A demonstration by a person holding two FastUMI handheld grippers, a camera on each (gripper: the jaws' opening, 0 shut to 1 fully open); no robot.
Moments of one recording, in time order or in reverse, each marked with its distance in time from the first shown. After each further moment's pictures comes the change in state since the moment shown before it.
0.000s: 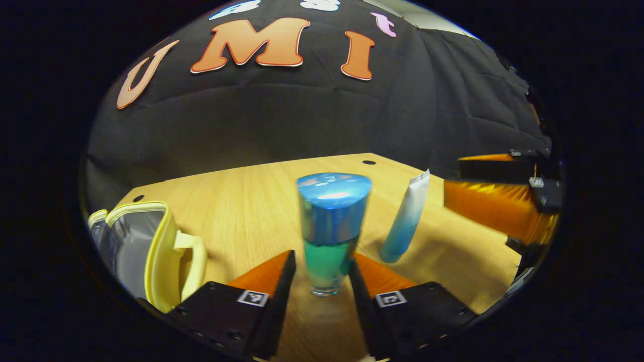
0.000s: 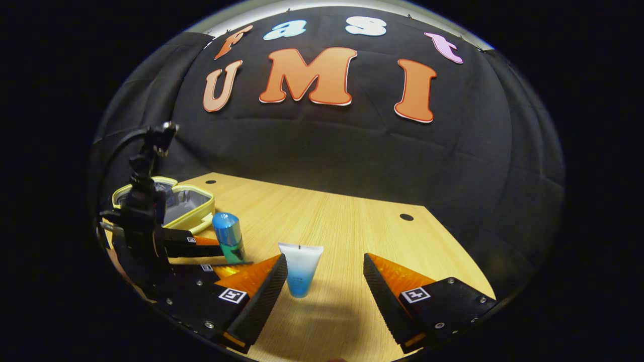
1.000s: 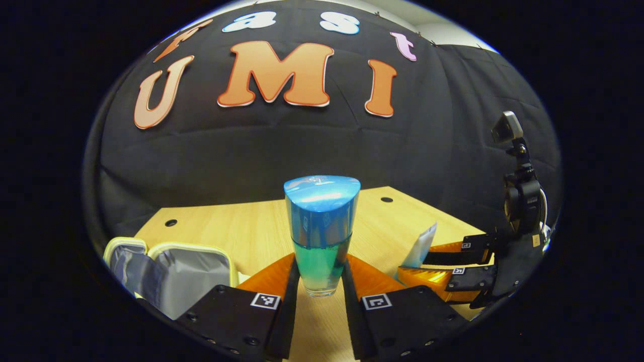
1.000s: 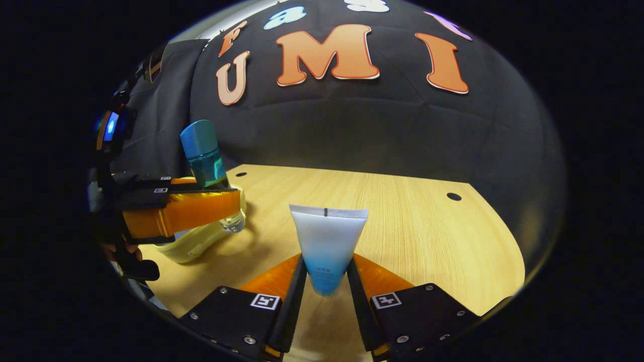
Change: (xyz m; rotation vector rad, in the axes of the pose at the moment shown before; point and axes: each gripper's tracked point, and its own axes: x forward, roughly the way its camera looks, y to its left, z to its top) left arm -0.100 0.060 0.126 -0.065 -0.129 0.120; right arm 0.011 0.059 0.029 0.076 0.095 0.217
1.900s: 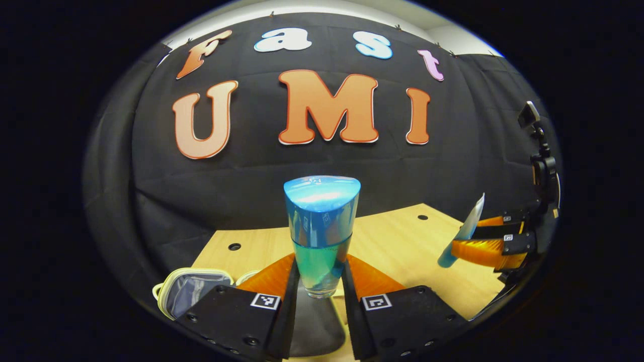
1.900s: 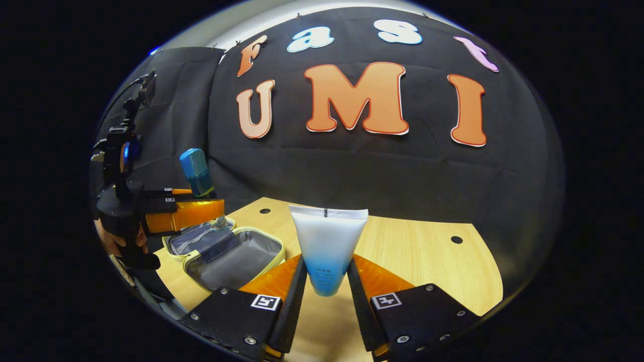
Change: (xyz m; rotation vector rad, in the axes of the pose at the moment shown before) left arm -0.096 0.140 0.063 0.033 -0.008 0.164; right arm -0.041 0.076 0.116 -0.056 -0.117 0.033
